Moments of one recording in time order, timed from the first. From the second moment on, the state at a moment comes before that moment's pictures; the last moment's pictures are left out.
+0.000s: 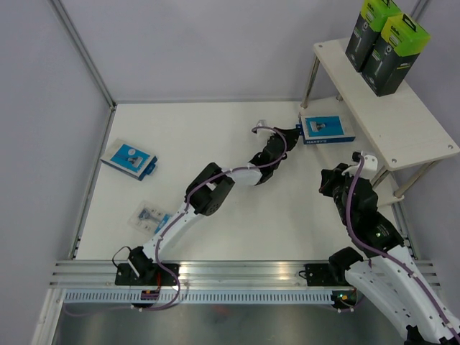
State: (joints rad) left arm -0.84 2.74 2.05 0.73 -0.39 -1.28; right arm 0.46 0.54 0.67 -0.40 0.42 0.47
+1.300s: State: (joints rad) left arm -0.84 2.99 2.52 0.53 -0.46 -1.32; right arm 0.46 0.60 0.67 -0.38 0.45 0.46
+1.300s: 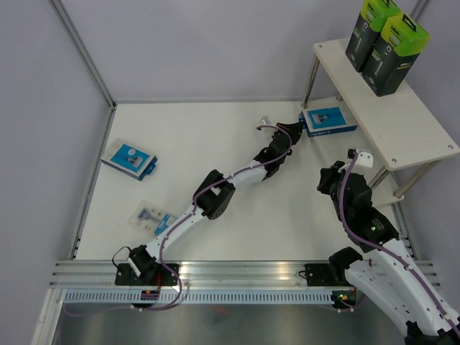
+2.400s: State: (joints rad) left arm -0.89 3.00 2.56 0.51 -0.60 -1.31; right arm 0.46 0.58 0.67 -0.38 0.46 0.48
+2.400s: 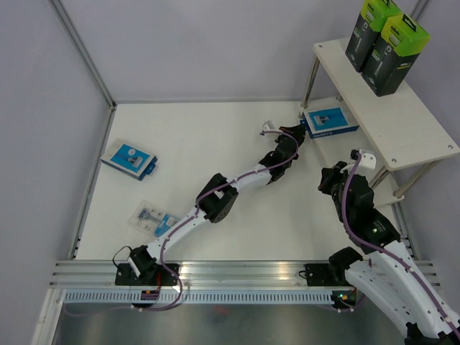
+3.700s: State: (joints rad) left arm -0.83 2.79 2.12 0.81 -0.47 -1.20; right arm 0.46 0.54 0.67 -0.38 0.44 0.52
